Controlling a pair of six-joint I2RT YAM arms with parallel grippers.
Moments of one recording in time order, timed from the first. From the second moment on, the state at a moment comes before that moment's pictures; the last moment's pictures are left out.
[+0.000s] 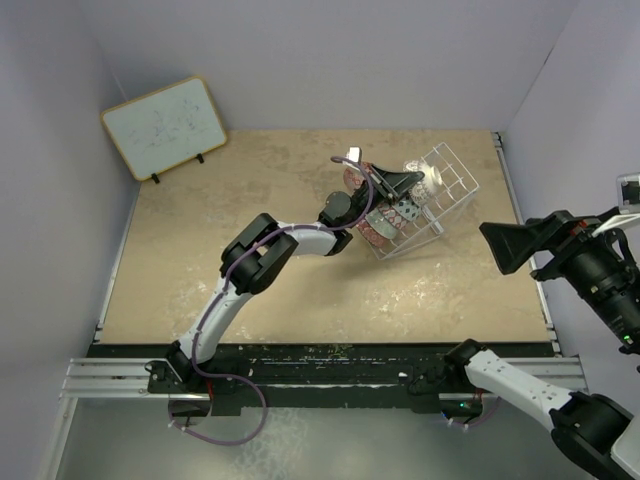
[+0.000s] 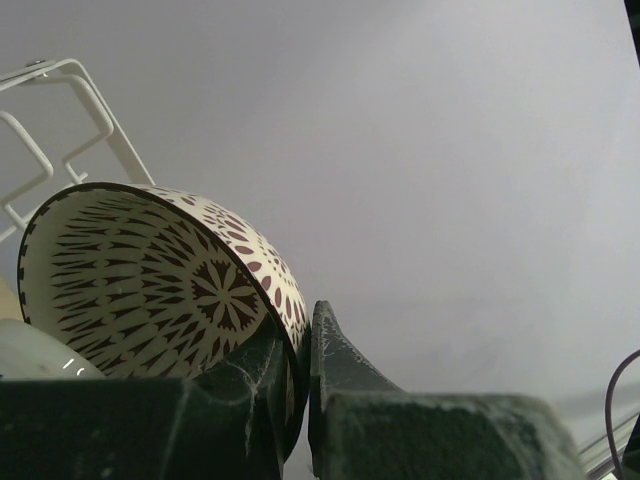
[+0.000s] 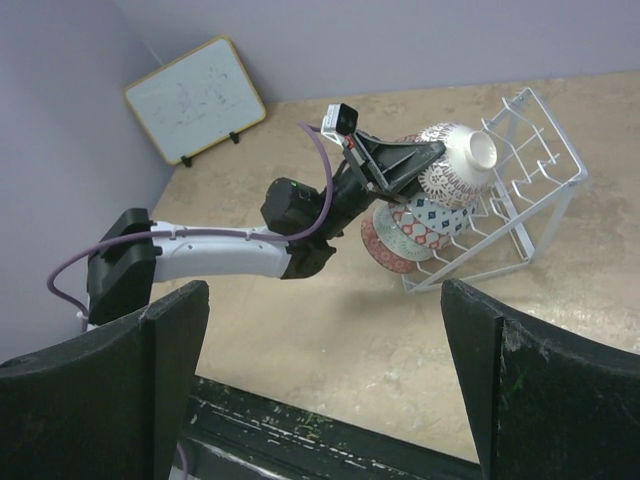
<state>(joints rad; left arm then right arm) -0.81 2.42 1.62 1.33 0.12 -1.46 0.57 0.86 2.02 -1.30 0.24 0.39</state>
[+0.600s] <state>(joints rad) -0.81 2.43 1.62 1.27 0.10 -1.50 0.60 0.84 1.98 -1.30 0.27 0.41</state>
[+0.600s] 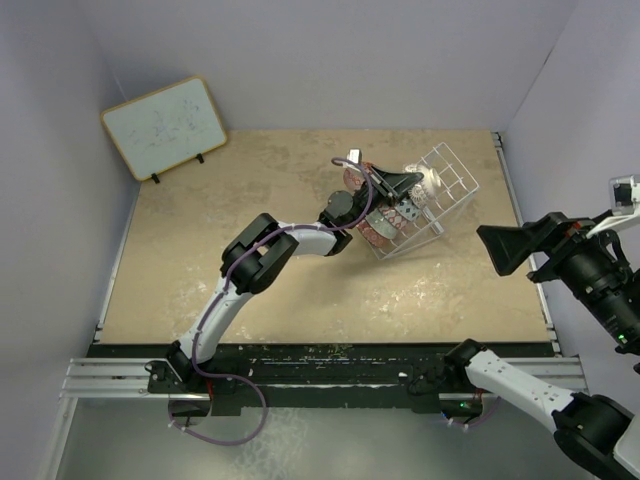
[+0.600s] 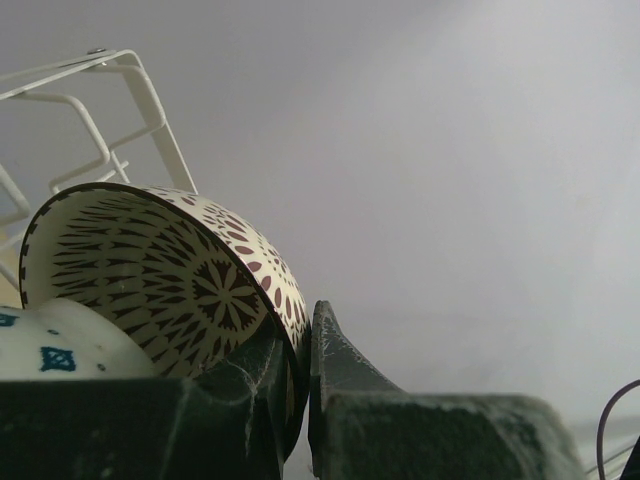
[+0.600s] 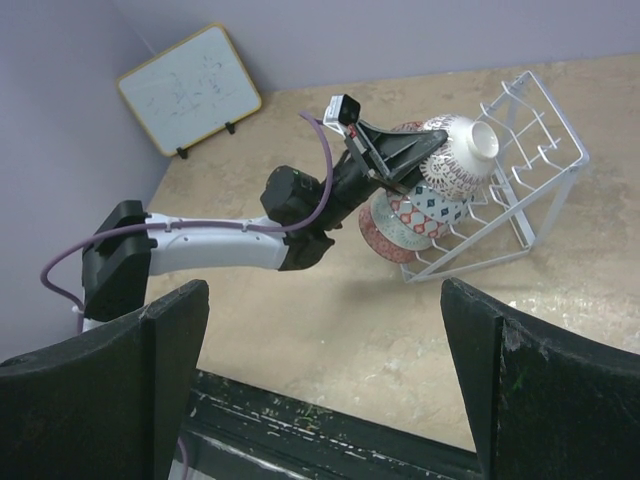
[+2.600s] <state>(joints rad) -0.81 2.32 1.64 0.90 0.05 -1.56 0.64 0.81 1.94 -1.30 0.31 0.43</state>
